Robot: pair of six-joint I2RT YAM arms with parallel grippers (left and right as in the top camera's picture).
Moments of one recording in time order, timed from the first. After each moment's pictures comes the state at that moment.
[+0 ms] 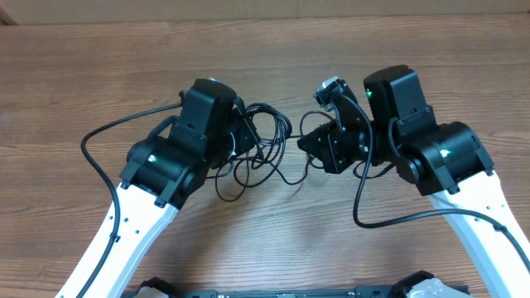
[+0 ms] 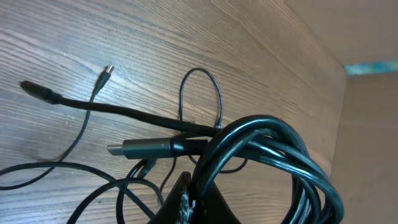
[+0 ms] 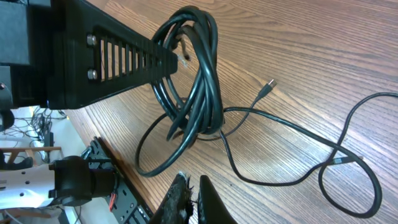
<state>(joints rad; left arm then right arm) -0.50 1.30 1.35 -0.88 0.08 -1.00 0.44 1.32 1.46 -1.03 -0.55 0.08</state>
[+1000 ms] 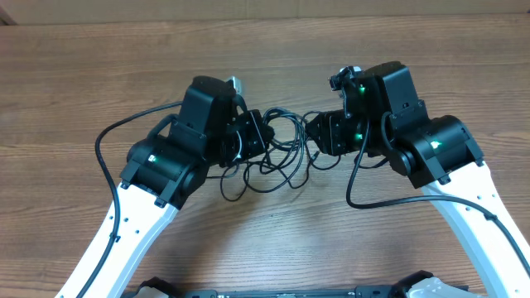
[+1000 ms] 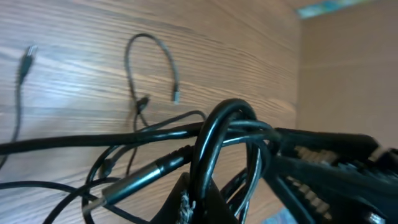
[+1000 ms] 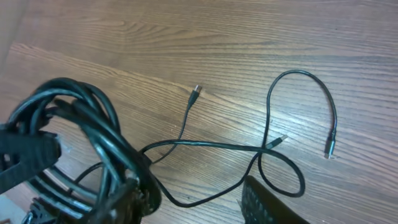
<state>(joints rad) -0.50 1.30 1.35 -0.81 0.32 -0.89 0.44 1.35 1.46 -1.01 -0.24 0.28</state>
